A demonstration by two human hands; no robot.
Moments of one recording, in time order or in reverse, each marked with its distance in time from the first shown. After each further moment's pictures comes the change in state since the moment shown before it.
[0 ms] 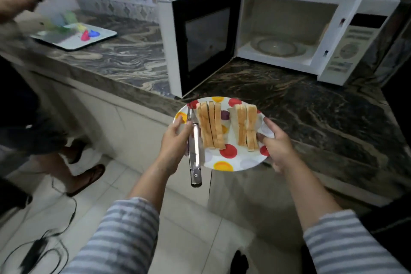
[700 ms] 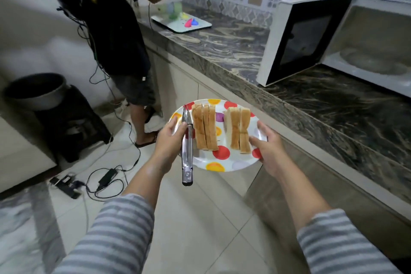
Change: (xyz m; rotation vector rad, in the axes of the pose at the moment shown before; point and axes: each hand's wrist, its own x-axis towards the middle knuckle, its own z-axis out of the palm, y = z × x) left_hand -0.156 -0.021 -0.183 -0.084 0.376 -0.041; right_hand -0.110 0.042 0.141 -0.135 -0.392 -0.002
